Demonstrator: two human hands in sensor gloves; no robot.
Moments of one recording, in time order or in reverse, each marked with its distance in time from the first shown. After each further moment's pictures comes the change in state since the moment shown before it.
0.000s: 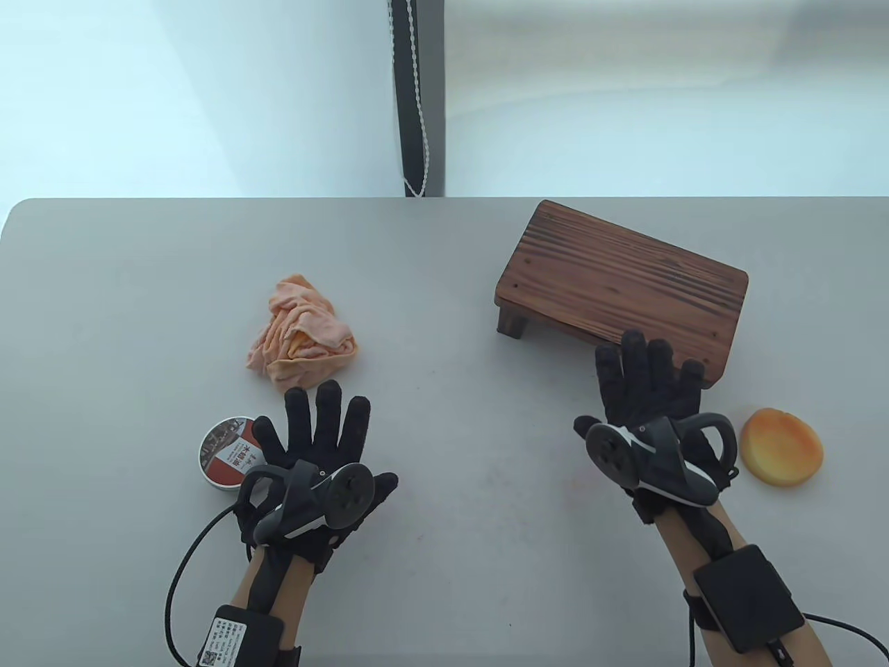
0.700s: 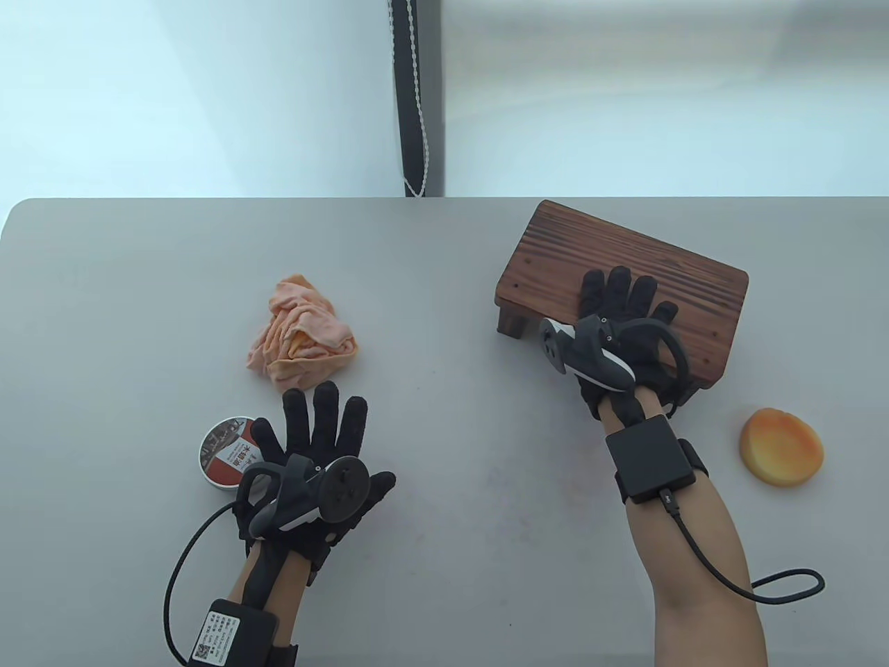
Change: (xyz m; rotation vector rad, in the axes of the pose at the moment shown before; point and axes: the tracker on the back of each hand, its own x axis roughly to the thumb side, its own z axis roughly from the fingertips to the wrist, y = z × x) left_hand -0.006 -0.003 -0.004 -0.047 -0.002 0.054; right_hand 0.007 0.065 -0.108 0.065 0.150 0.301
